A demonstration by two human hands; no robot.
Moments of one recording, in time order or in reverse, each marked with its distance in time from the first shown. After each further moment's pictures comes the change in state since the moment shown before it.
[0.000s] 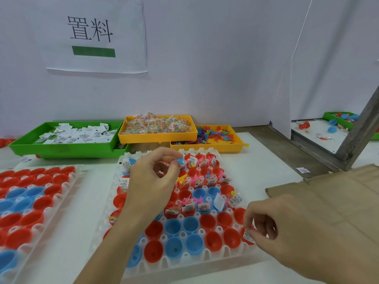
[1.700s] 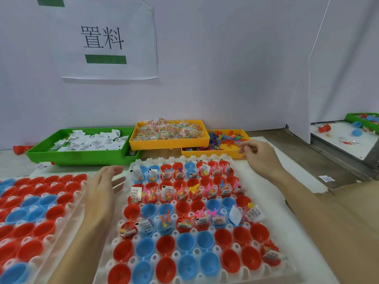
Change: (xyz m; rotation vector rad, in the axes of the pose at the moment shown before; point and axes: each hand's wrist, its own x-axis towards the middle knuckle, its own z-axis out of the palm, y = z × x) left_hand 0.029 -0.103 -0.073 -0.136 0.285 -0.380; right_hand 0.182 0.104 0.033 0.383 0.470 0.318
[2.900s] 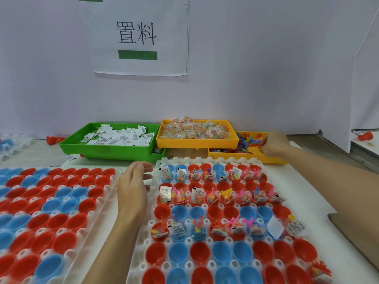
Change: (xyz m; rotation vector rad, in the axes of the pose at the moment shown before) left_hand 0.008 -0.010 0.005 0.027 0.083 0.092; right_hand 0.110 0.013 0.044 -0.588 -0.145 0.130
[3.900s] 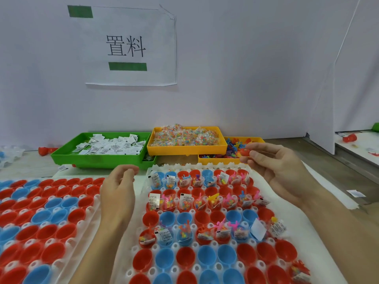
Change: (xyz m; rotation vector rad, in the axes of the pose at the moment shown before) left_hand -0.007 0.031 -0.005 0.090 0.035 0.046; right_hand -0.172 -0.024 -0.068 1.606 -0.247 -0.110
